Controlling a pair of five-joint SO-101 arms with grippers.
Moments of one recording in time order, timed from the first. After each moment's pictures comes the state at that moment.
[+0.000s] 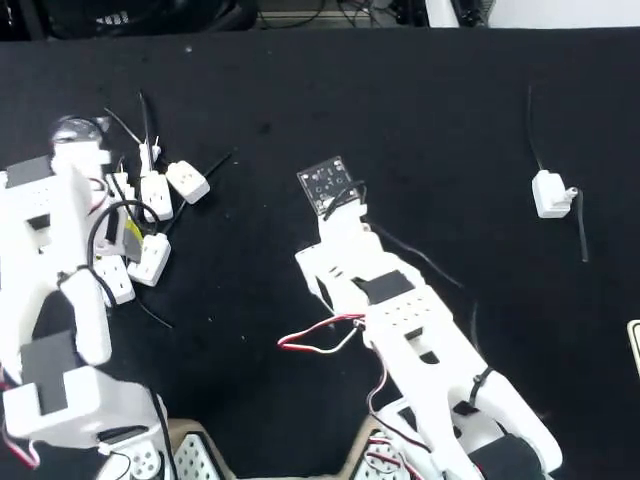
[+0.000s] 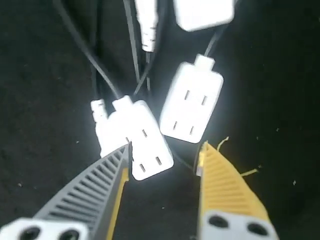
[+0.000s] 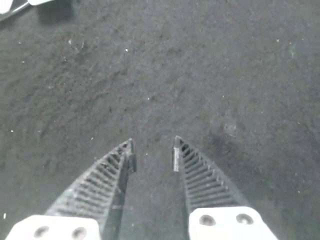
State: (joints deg) left arm -24.7 -2.4 13.7 79.3 -21.8; right arm -23.3 -31.6 64.5 26.4 2.6
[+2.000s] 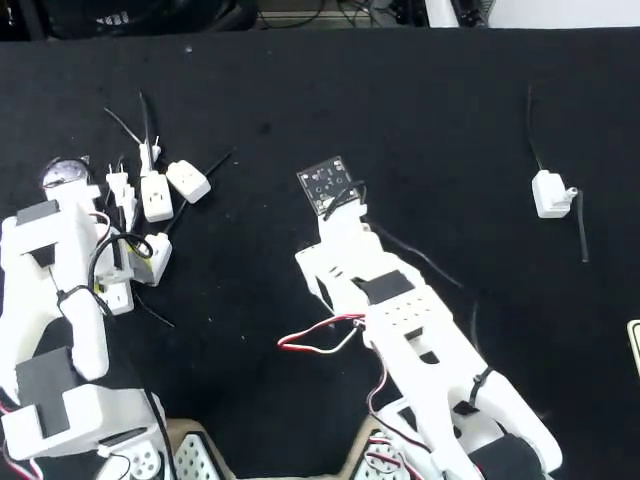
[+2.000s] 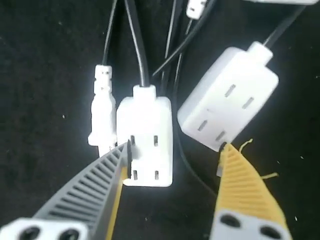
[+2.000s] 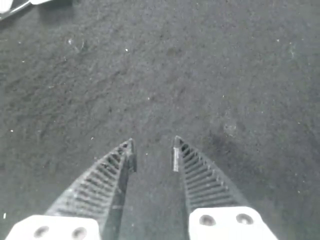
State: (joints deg) left arm -27.5 -6.1 32.8 64.7 -9.7; right arm -23.3 -31.6 64.5 26.4 2.6
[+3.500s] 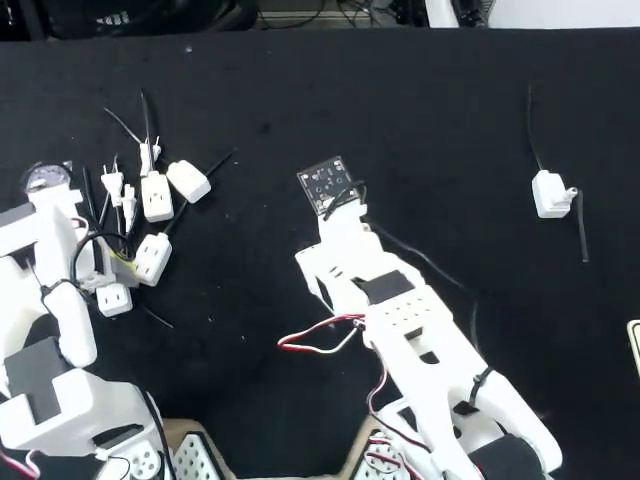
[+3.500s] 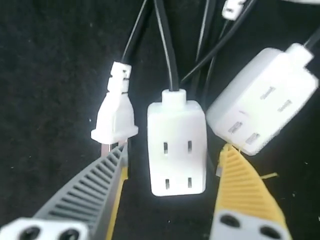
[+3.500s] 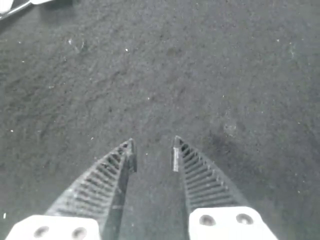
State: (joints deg) left arm -33.4 -3.2 30.9 64.7 -15.3; right arm -23.3 -31.6 64.5 26.4 2.6
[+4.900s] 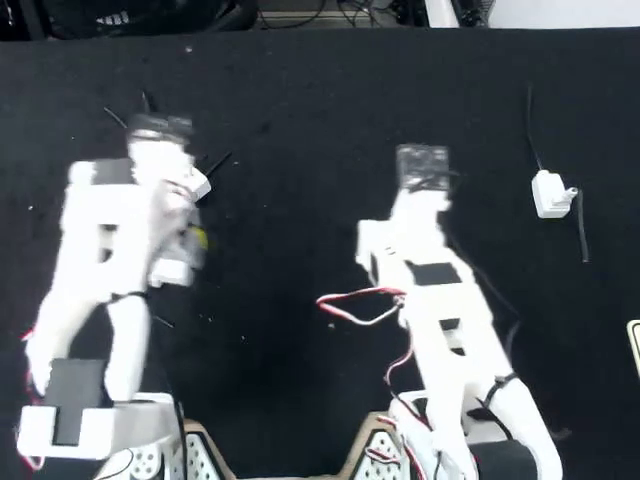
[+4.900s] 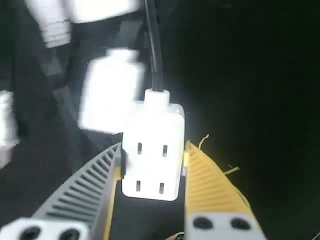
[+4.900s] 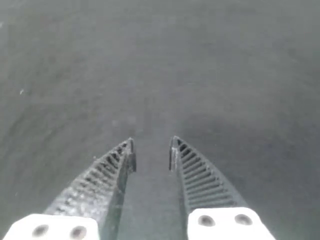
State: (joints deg) left arm -5.2 -10.6 19.3 81.7 -8.6; right arm -4.5 -31.6 64.5 26.4 -10.5
